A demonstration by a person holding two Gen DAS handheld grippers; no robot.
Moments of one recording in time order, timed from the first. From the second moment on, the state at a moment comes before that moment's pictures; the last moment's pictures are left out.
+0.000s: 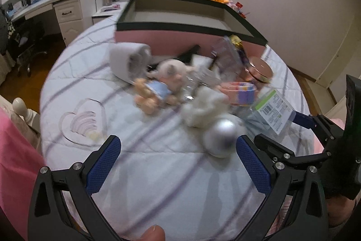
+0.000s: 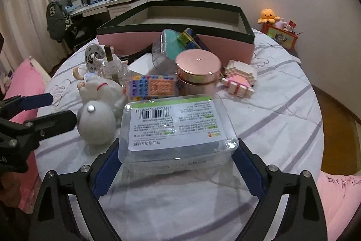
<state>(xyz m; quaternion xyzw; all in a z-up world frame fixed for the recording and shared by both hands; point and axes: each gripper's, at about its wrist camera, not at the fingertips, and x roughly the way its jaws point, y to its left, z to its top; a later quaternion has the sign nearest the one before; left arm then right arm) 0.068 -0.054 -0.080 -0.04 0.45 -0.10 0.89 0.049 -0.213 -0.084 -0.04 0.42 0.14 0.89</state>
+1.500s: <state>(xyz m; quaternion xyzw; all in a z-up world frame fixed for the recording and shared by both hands) 0.098 -0.025 -0.034 -0.06 0.40 -0.18 0.90 0.100 -0.227 -0.001 0.07 0.36 0.16 0.92</state>
